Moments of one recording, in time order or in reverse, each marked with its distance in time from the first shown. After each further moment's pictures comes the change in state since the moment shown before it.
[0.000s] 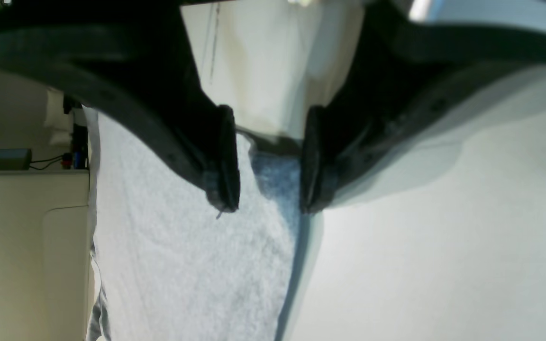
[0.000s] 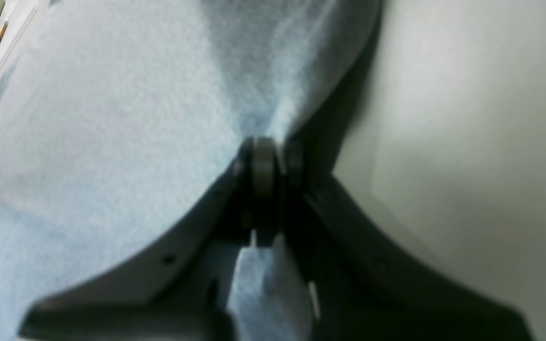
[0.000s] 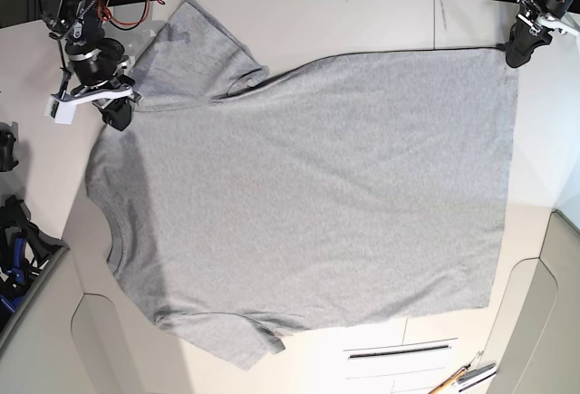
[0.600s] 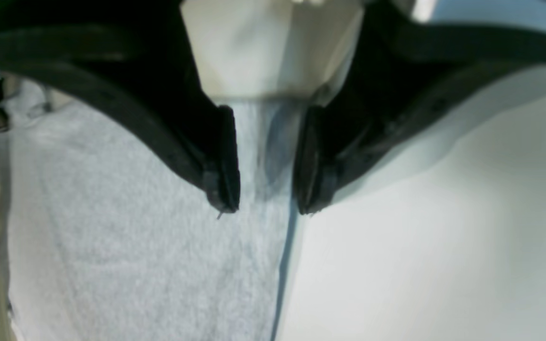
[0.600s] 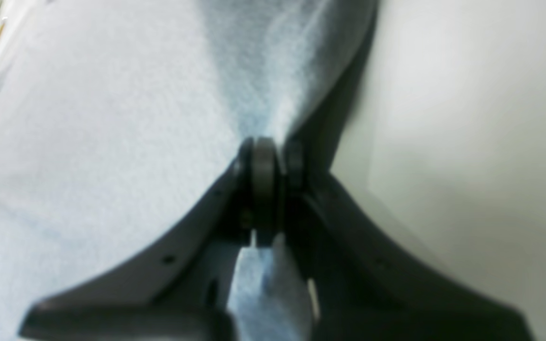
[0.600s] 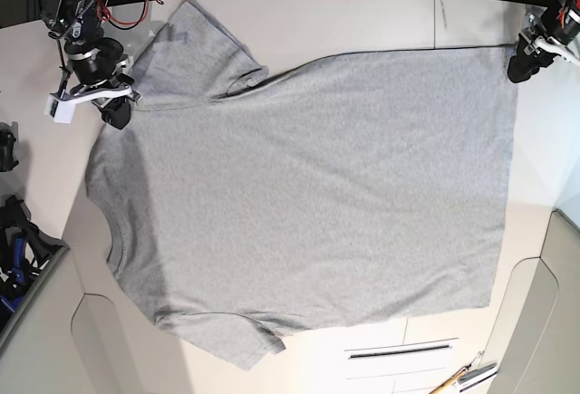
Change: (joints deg) left arm -2.5 -4.4 3.5 3.4 13.7 4.7 -2.0; right arm 0.0 0.0 0.0 0.0 0.0 0.0 -0.4
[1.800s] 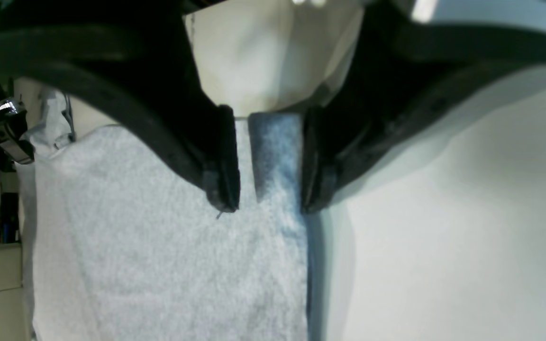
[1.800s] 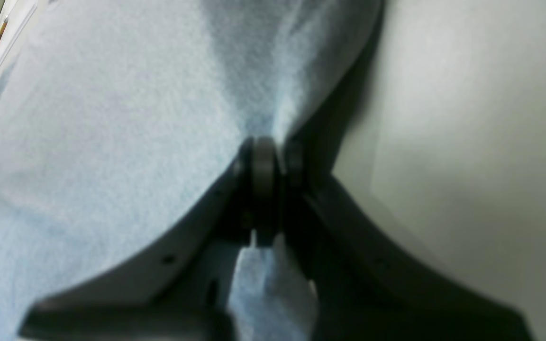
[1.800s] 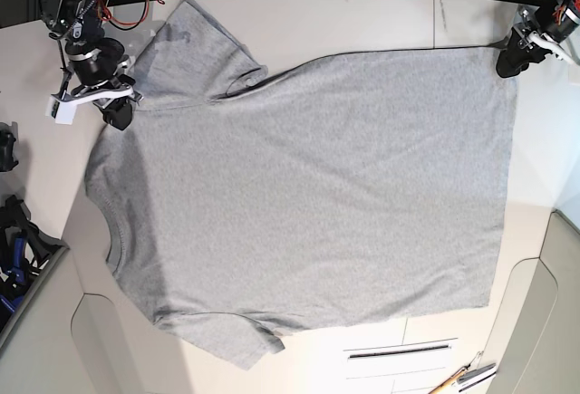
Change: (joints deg) left arm 0.4 -0.5 4.6 0.0 -4.3 -3.1 4.1; right arm 0.0 0.1 0.0 0.0 0.0 0.2 0.0
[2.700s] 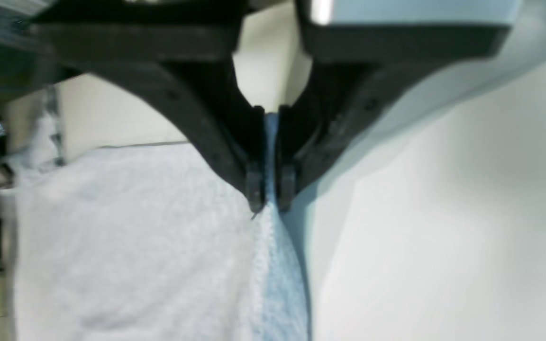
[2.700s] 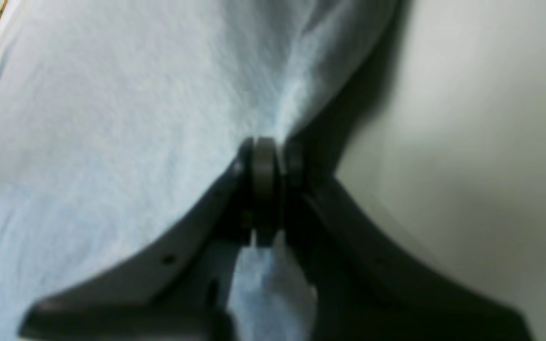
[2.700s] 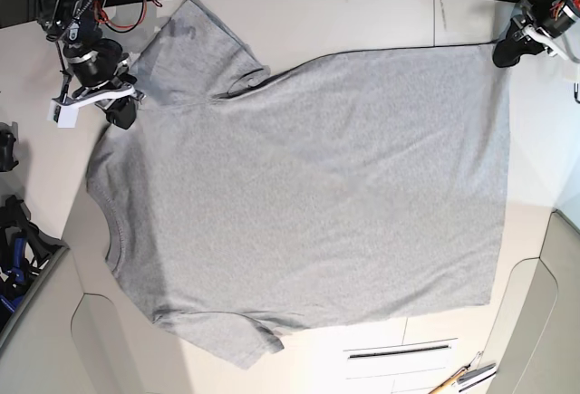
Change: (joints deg) left arm -0.1 1.0 -6.4 2.2 0.6 -1.0 5.6; right arm -0.7 0.0 0.2 4.7 -0.6 0.0 -5.9
